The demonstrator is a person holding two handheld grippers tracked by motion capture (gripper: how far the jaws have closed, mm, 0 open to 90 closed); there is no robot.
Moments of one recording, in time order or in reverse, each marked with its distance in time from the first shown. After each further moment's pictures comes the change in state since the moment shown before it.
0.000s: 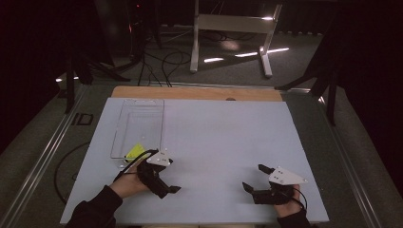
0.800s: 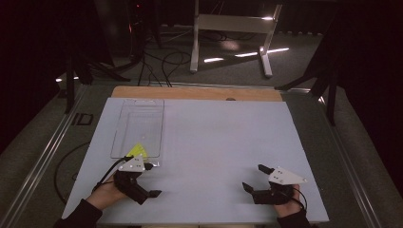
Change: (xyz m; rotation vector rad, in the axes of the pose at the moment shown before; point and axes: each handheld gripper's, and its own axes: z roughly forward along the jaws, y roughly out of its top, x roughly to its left) left arm 0.003 -0.055 -0.034 -0.082 0.045 -0.081; right arm 0.000 -0.001 0.001 0.005 0.001 0.003
